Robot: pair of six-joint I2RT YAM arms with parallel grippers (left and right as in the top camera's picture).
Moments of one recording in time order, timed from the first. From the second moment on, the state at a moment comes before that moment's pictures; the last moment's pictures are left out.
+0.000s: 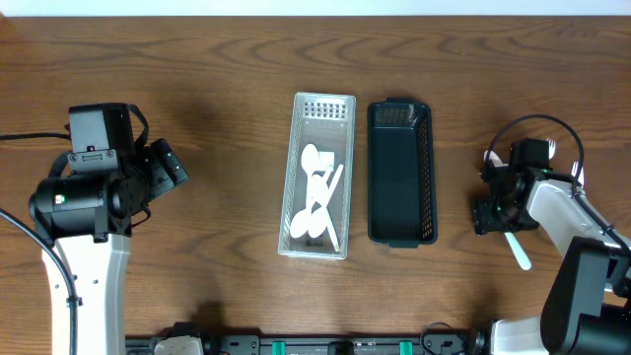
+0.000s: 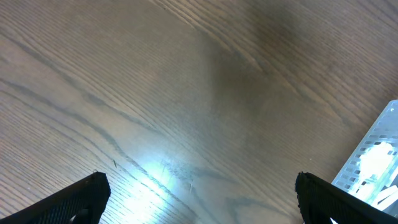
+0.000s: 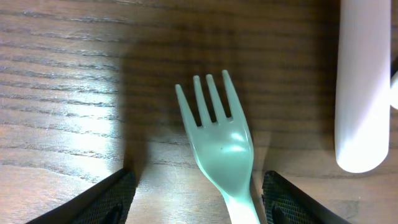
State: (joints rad) left arm 0.10 1.18 1.33 -1.23 -0.19 -0.41; right arm -0.19 1.62 0.80 -0.68 0.07 -0.25
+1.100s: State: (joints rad) left arm 0.10 1.18 1.33 -1.23 -0.19 -0.41; right arm -0.34 1.63 0.80 -0.75 0.02 -0.10
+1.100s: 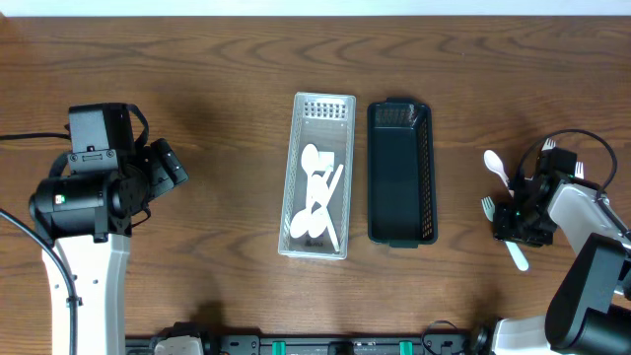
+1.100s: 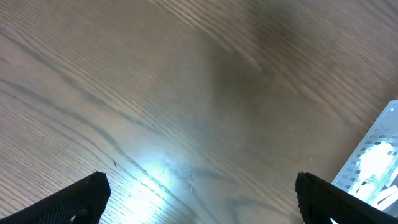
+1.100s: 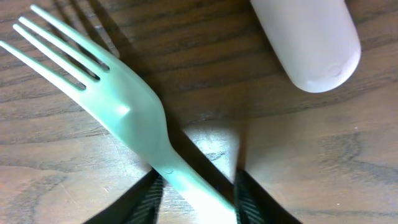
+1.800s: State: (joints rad) left arm 0.10 1.18 1.33 -1.23 -0.19 -0.41; right arm -0.34 1.63 0.80 -0.74 0.03 -0.10
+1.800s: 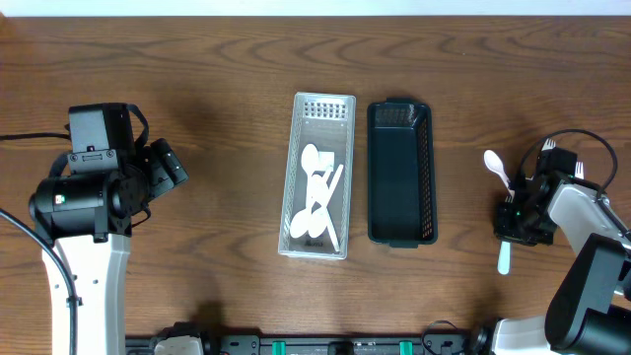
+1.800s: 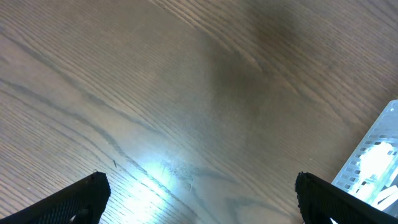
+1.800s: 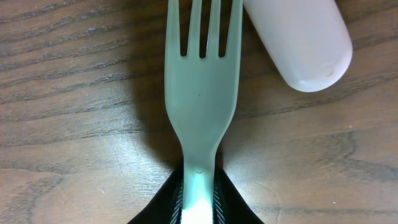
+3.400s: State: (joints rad) left arm 0.08 1.31 1.32 -1.23 -0.19 -0.40; right arm 0.37 1.81 1.54 -1.09 0.00 0.44
